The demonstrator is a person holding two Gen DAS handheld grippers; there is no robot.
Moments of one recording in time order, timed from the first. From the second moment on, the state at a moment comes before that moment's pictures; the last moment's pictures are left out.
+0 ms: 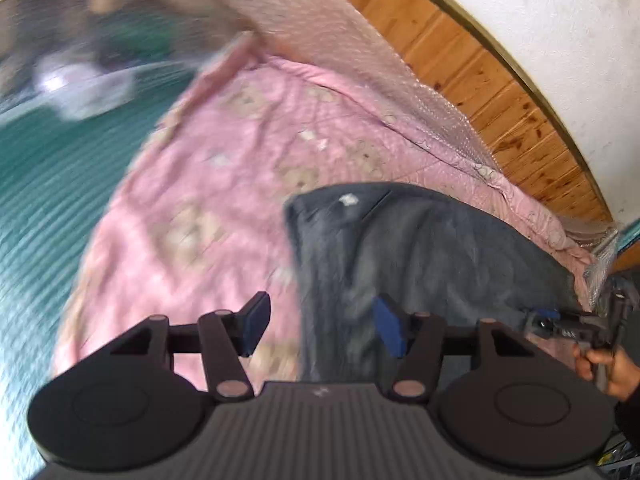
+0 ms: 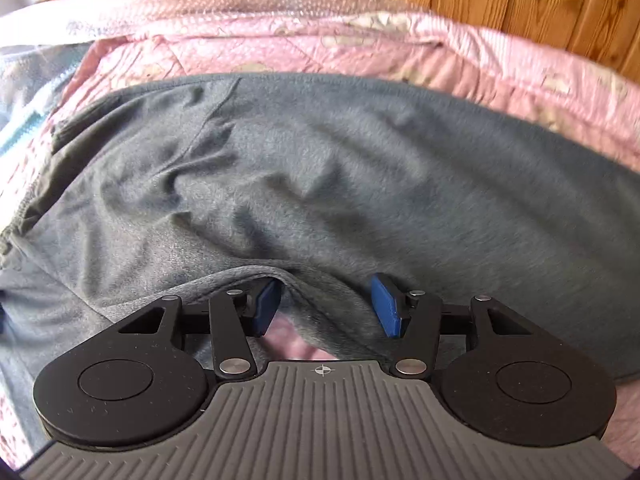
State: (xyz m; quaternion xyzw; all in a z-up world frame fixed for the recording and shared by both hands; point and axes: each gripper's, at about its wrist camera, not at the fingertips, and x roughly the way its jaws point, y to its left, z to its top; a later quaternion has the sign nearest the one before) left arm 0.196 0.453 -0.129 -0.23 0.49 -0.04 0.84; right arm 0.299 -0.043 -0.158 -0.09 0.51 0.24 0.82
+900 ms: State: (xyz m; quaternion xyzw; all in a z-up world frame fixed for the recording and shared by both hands) left arm 0.243 0.437 -0.158 -0.18 0.47 -0.06 0.86; right arm 0.279 -0.069 -0.182 -0.08 0.50 0.20 0.84
